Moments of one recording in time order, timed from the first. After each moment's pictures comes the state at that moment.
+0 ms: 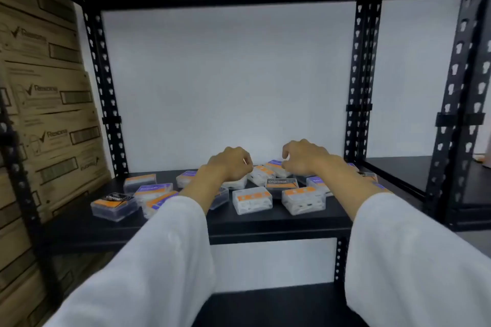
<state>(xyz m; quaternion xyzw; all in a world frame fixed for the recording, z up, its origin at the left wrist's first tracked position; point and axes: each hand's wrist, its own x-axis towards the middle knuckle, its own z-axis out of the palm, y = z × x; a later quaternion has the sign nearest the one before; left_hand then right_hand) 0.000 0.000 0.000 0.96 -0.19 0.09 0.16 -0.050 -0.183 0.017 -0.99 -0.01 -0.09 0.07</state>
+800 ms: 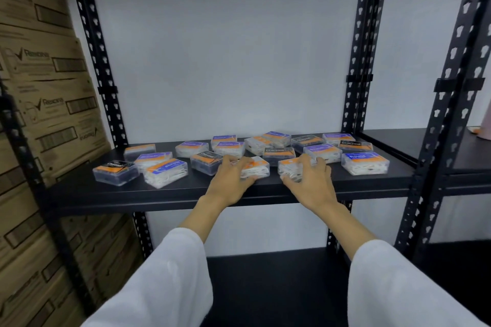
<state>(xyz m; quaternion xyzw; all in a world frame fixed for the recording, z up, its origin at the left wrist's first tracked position) -0.025 0.007 -0.120 0.94 -0.19 0.13 0.25 -0.074 -0.195 -0.128 -0.93 0.06 -0.25 0.26</state>
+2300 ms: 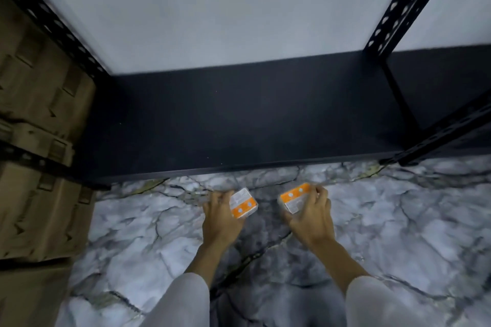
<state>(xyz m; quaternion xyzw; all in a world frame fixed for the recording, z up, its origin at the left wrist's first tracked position) -0.143 0.042 -0.684 0.94 0.10 -0.20 0.27 -0.172 -0.156 -0.673 -0.93 0.21 0.10 0.28</state>
